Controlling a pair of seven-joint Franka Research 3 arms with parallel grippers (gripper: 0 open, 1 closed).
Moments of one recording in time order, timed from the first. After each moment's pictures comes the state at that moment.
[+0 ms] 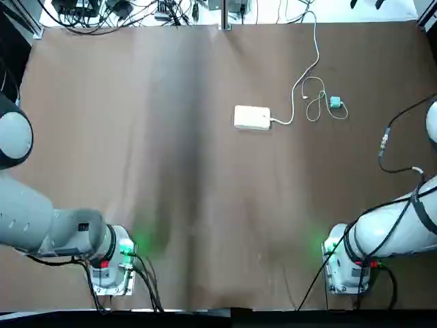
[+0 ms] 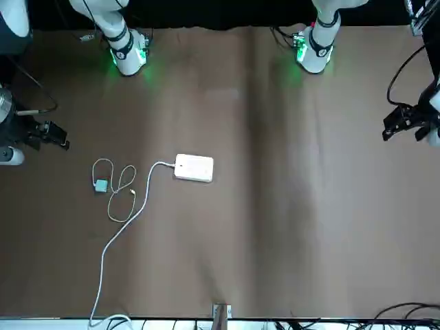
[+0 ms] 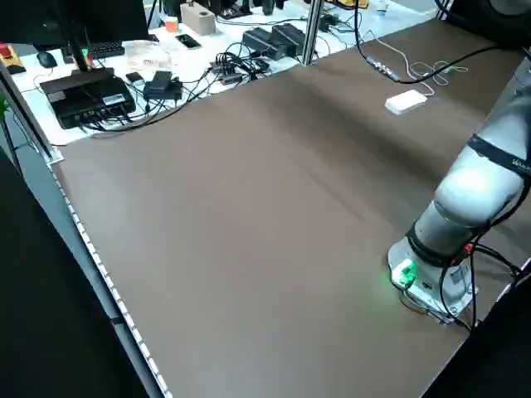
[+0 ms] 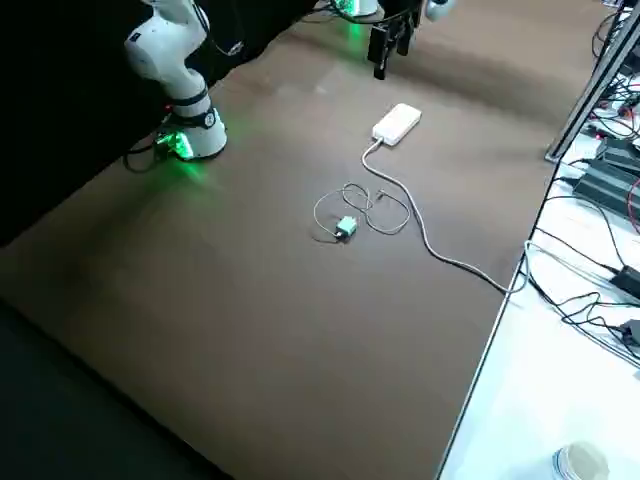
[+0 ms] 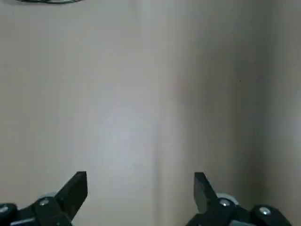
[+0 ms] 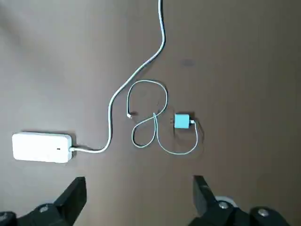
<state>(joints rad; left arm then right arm) 0.04 0.05 -0.07 -1.51 0.01 1.63 0.00 0.10 0.13 -0.09 -1.47 0.04 1.58 0.06</state>
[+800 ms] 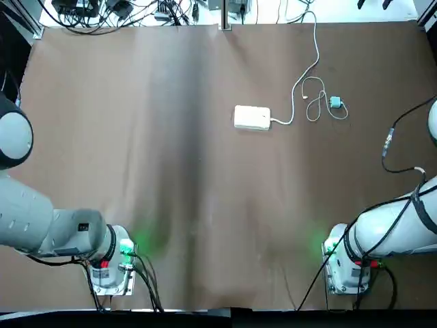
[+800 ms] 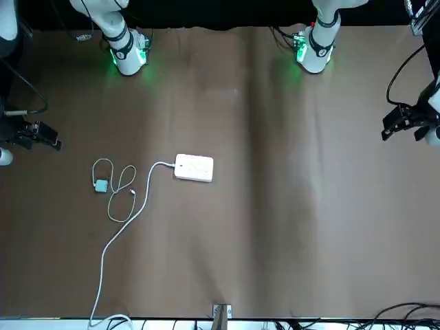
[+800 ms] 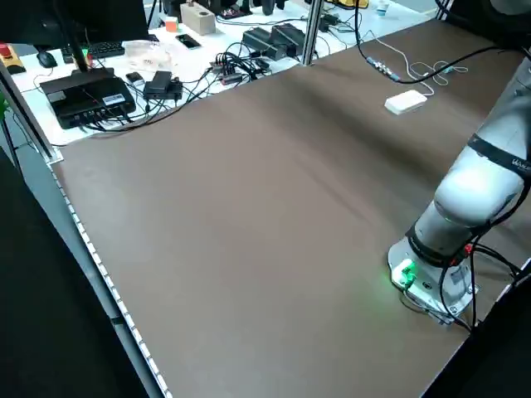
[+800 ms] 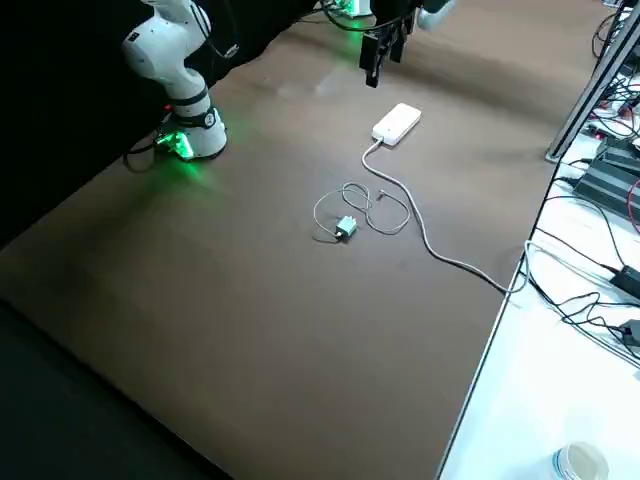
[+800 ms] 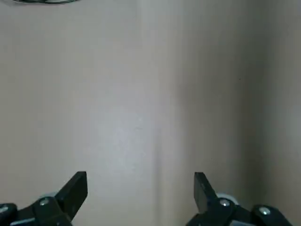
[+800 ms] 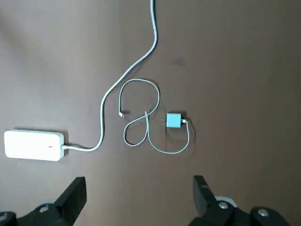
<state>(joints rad) 0.04 0.05 -0.07 -1.52 0.01 1.63 0.01 0.06 0.13 -0.08 -1.47 0.04 1.57 0.00</state>
